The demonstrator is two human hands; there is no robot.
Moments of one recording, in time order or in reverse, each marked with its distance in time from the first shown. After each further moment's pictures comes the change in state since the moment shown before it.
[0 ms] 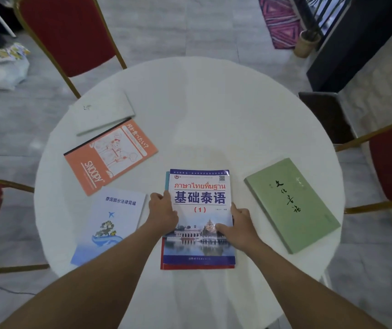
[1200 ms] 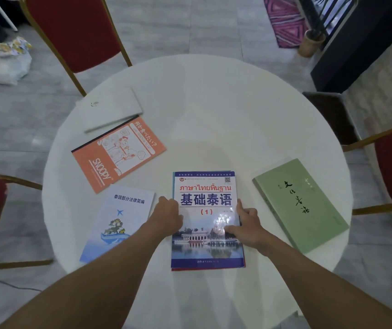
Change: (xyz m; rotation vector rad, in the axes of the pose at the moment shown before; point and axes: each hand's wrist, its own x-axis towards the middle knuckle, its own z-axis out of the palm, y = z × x) left_hand -0.004 -0.017 -0.017 0.220 -0.128 0.138; right_hand 0.007 0.000 -0.003 -0.024 -0.153 0.048
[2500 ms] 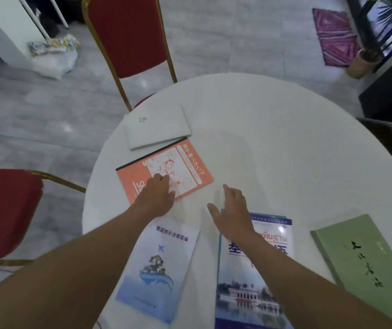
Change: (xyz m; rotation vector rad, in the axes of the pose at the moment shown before) left_hand 0.086 -0.124 -0.130 -0.022 0.189 -0.052; right_hand 0.089 -0.189 0.066 -0.191 0.249 -0.343
